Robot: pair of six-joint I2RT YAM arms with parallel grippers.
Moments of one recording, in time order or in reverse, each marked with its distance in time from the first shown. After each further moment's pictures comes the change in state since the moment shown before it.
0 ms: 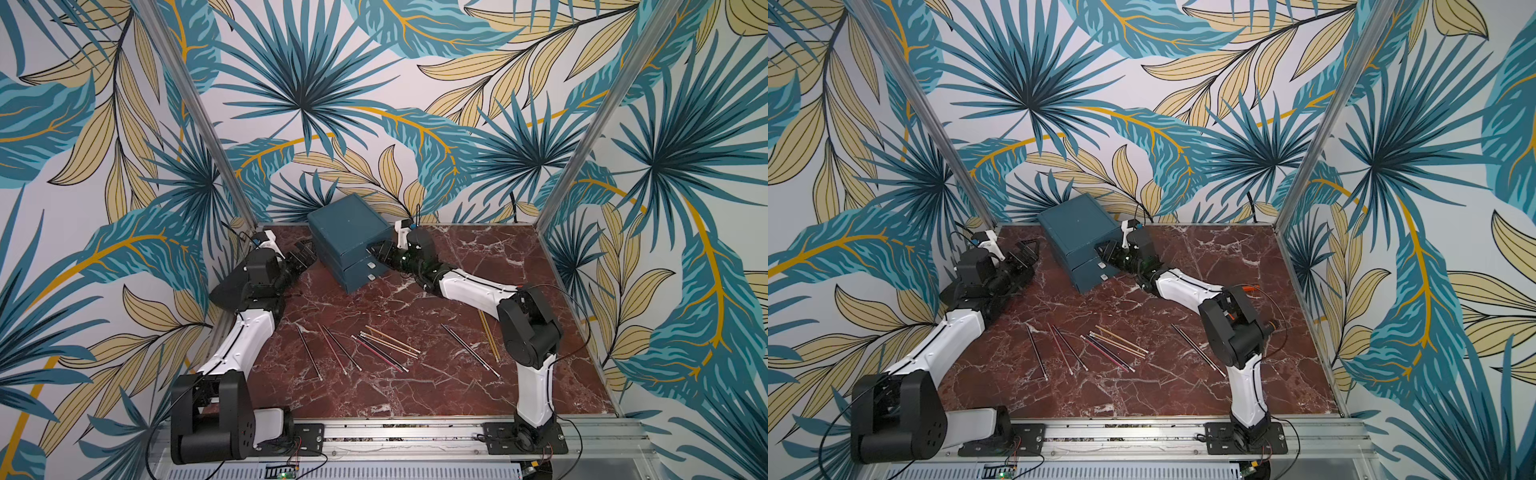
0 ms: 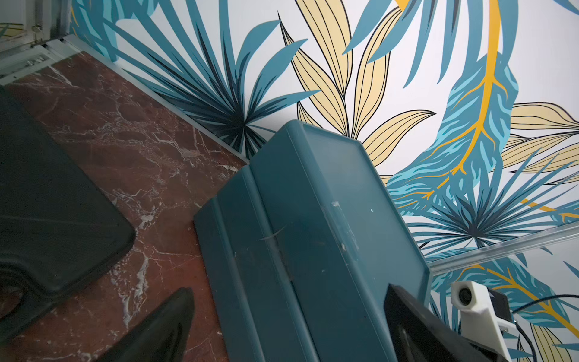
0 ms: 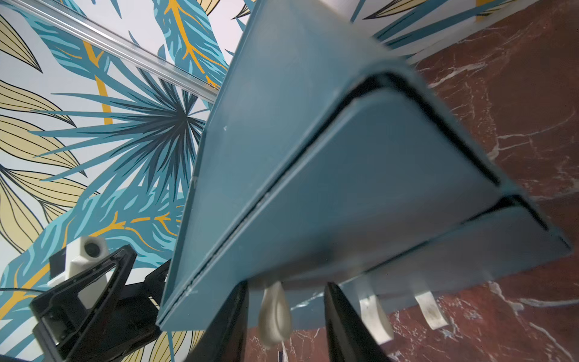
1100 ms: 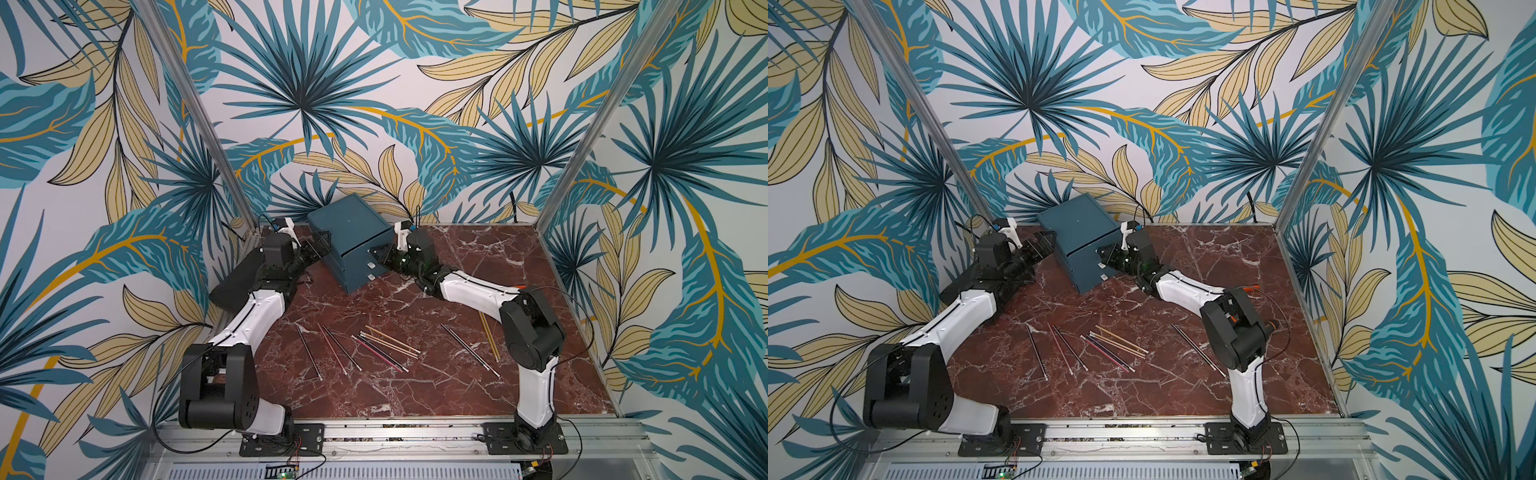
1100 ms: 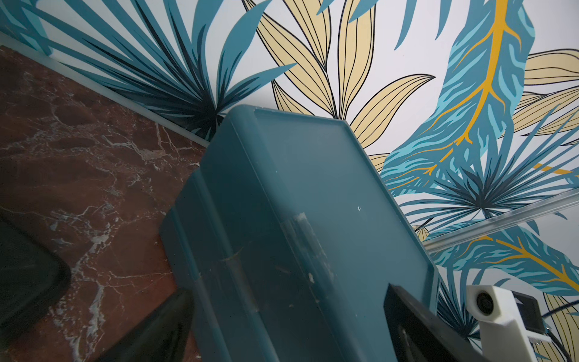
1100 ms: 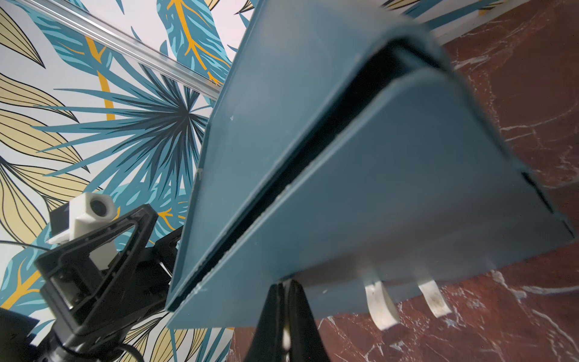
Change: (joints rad) left arm -0.084 0.147 0.147 -0.044 -0.009 0.074; right arm 0.011 -0.044 -0.053 -0.001 0.014 -0.002
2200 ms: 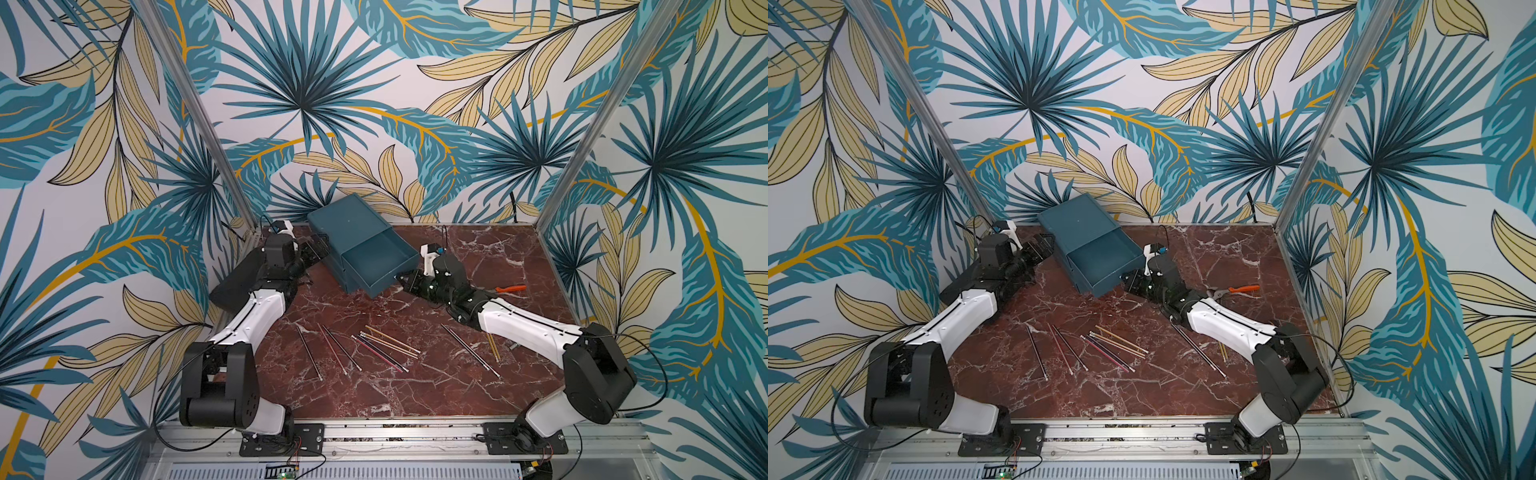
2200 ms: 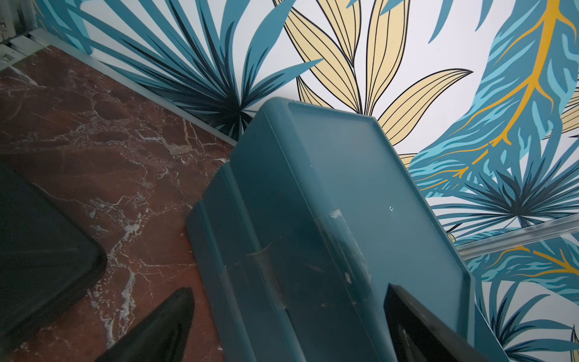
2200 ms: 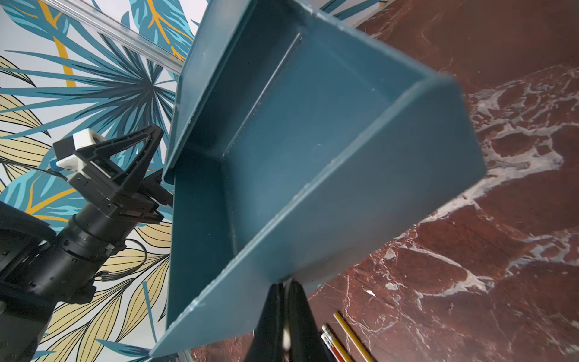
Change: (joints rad) left arm -0.002 0.004 0.001 -0.046 -0.069 0.017; right arm 0.020 -0.430 -0.400 -0.169 0.109 -0.060
